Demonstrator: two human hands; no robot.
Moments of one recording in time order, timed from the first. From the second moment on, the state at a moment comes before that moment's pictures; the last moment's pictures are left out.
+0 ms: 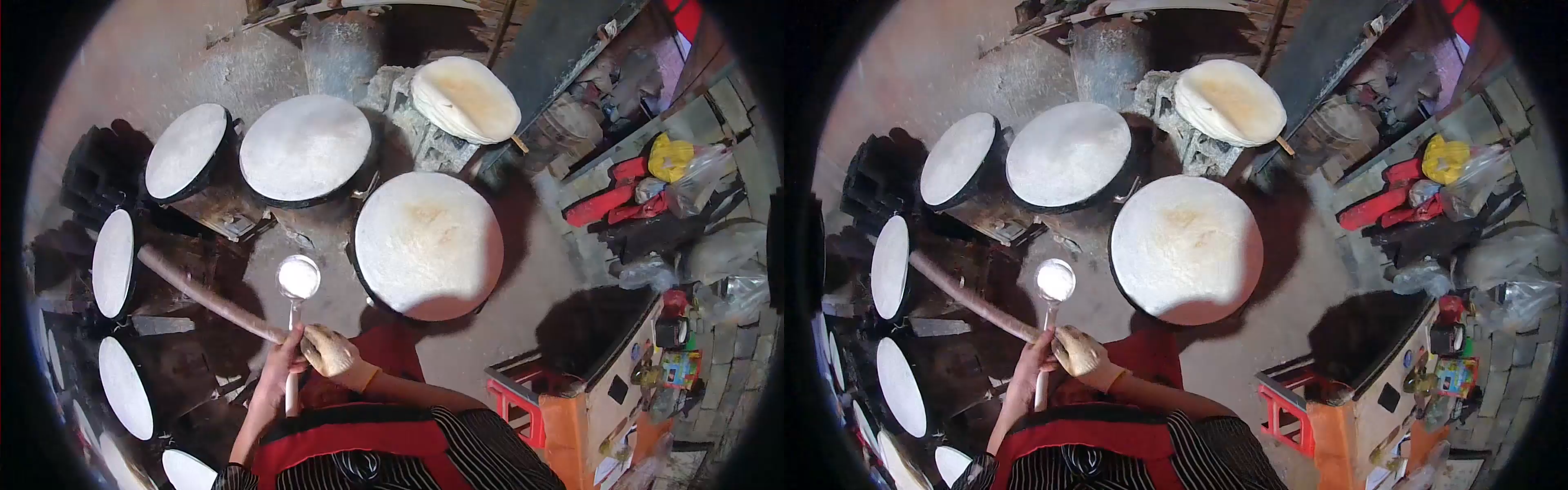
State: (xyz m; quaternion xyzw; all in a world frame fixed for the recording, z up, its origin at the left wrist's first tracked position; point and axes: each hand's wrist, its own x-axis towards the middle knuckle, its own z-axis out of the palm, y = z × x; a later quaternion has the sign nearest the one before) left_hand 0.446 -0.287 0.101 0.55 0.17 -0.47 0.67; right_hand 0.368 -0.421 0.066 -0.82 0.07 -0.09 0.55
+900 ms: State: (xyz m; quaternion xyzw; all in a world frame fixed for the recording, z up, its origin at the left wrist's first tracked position) left_hand 0.476 -0.154 0.074 0.35 0.28 -0.53 0.72; right_hand 0.348 -0.536 0.006 -0.95 0.23 -0.20 0.08
